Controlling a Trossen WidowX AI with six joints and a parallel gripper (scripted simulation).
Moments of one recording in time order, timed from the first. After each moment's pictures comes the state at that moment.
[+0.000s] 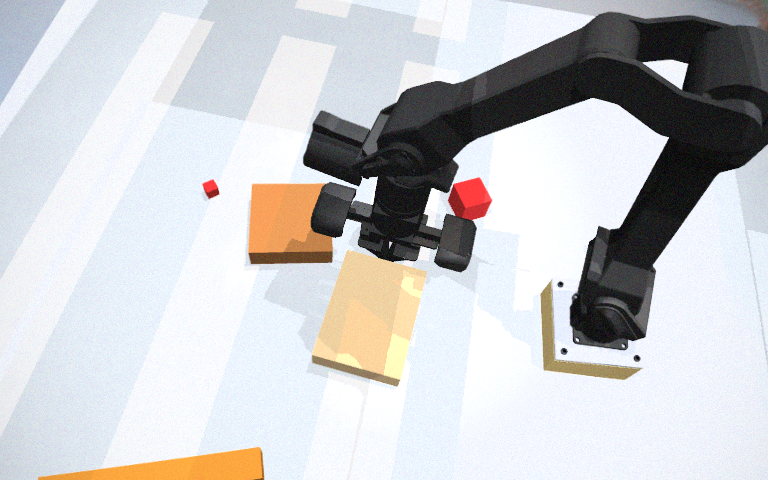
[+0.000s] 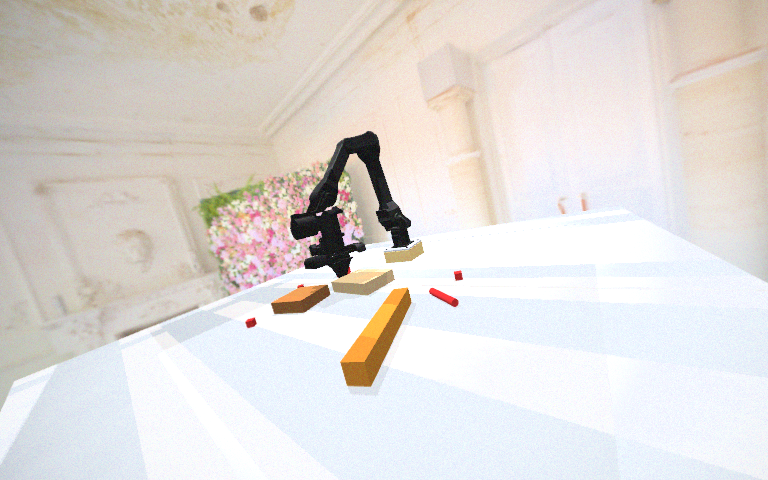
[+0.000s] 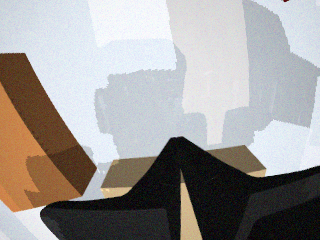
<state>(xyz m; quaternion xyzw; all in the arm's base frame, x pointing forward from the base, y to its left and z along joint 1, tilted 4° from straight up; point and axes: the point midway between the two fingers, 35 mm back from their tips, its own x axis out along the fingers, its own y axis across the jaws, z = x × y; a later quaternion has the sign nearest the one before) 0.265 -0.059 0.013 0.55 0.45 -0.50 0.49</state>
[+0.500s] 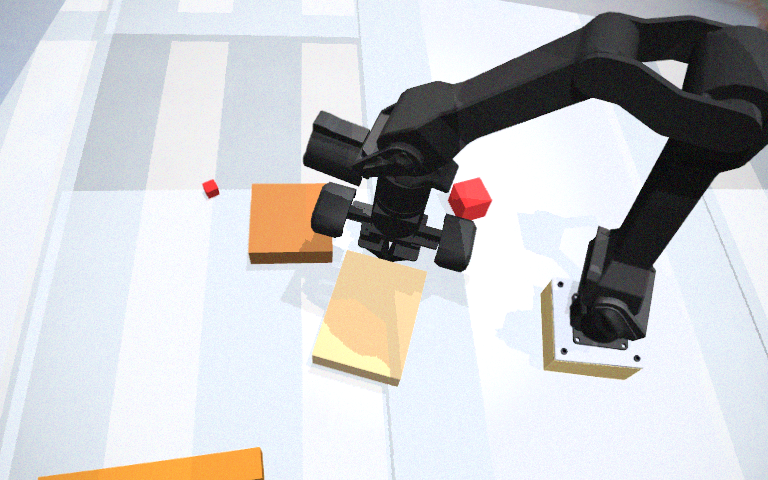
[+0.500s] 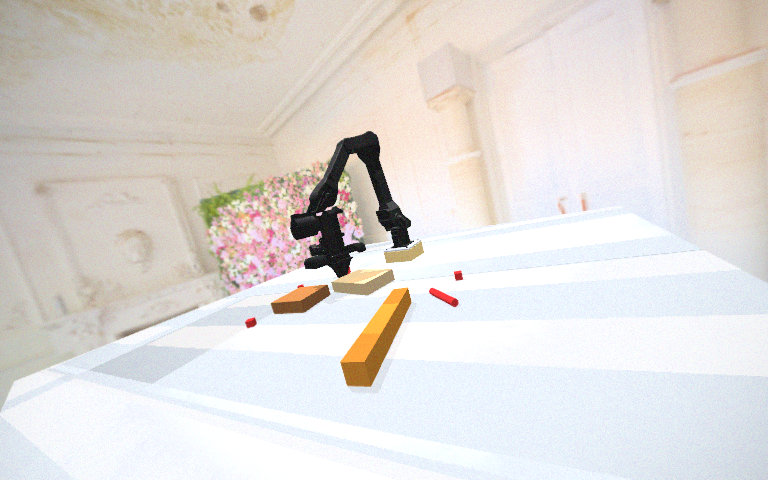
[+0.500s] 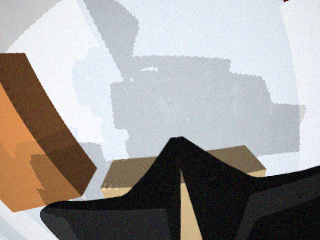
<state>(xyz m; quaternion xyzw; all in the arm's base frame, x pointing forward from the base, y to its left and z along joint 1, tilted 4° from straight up) 0.265 -0.059 0.013 0.55 0.45 -0.50 0.49</state>
